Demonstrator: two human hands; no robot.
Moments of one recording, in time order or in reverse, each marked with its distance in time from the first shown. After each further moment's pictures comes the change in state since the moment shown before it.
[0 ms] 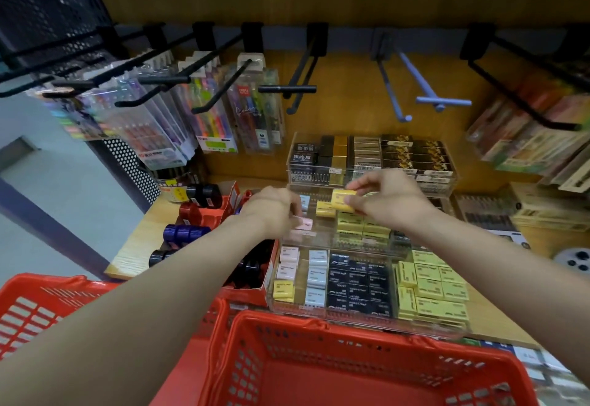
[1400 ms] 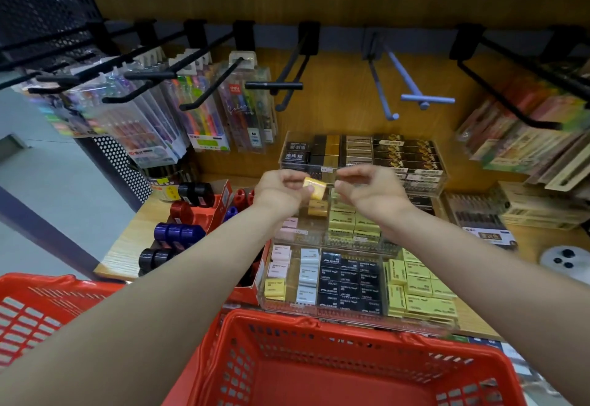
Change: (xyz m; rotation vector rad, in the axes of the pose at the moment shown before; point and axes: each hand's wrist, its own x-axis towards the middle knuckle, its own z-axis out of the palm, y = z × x) left_hand 0.017 0.029 0.011 -1.077 0.234 -0.233; right_hand 0.009 0.005 0.015 0.333 0.065 0.001
